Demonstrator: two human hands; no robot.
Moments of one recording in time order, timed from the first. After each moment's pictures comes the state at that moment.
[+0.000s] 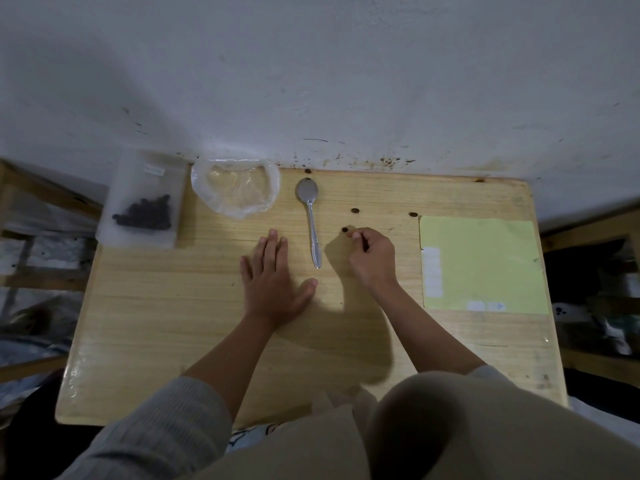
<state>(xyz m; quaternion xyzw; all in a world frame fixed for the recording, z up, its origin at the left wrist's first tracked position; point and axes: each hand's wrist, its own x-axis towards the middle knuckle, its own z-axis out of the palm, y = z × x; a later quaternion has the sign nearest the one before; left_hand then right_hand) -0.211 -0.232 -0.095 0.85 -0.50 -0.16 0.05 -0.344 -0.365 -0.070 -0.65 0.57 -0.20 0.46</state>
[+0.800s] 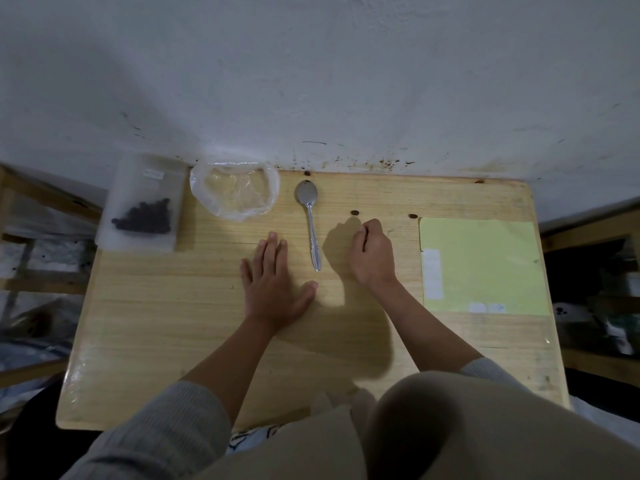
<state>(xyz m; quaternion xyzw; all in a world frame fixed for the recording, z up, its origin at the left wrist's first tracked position) -0.212 -0.232 -0.093 0.85 -0.50 -0.16 0.06 -0.340 -0.370 -0.066 -0.70 0.55 -0.21 0.41</state>
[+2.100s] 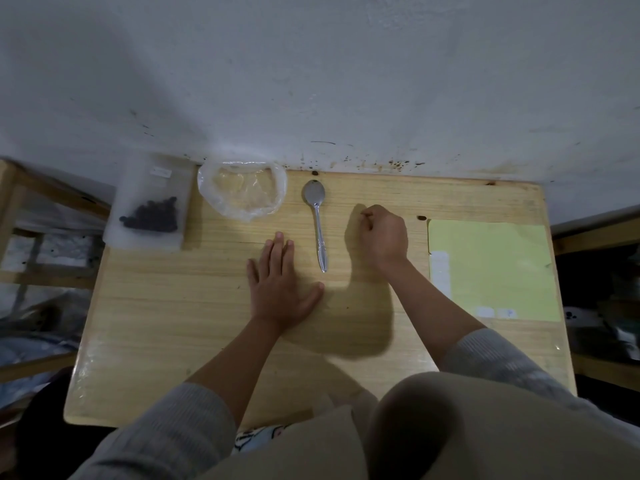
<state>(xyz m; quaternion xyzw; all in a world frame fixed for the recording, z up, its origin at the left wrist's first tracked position) -0.211 -0.232 -0.094 0.85 -0.49 -0.16 0.06 -0.328 -0.408 -0.072 -0.74 0.58 -0.12 0.33</state>
